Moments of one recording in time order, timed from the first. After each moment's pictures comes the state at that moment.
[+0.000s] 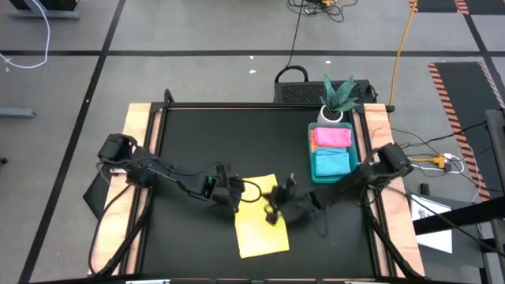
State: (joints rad) left arm -0.27 1.72 1.03 -0.41 -0.45 -0.29; right arm 0.43 1.84 0.82 0.34 0.65 0.56
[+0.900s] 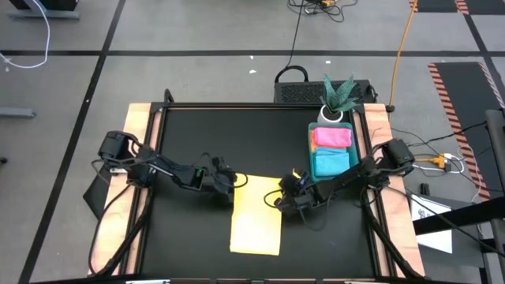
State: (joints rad) left arm -0.17 1.70 0.63 0.20 -0.45 -0.16; right arm 0.34 1.78 0.76 -0.07 0.67 0.88
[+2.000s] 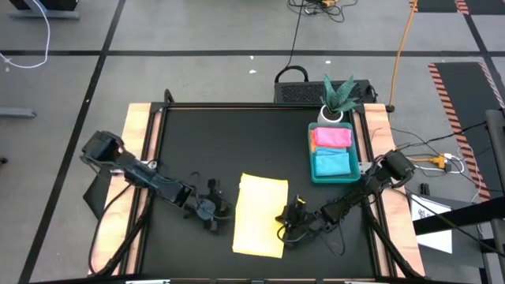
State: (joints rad) left arm -0.45 1.57 0.63 0.08 -0.33 -0.20; right arm 0.60 1.85 0.76 0.22 0.55 0.82
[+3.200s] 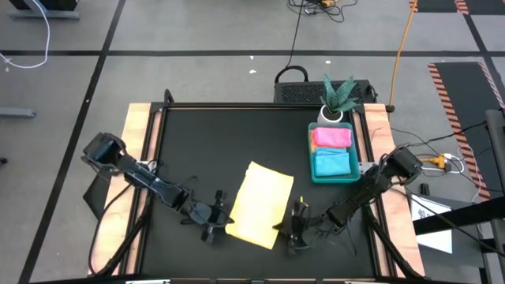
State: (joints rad) left arm -0.51 1.58 0.63 0.31 -0.21 -0.07; right arm 0.67 1.77 0.76 0.36 0.58 0.47
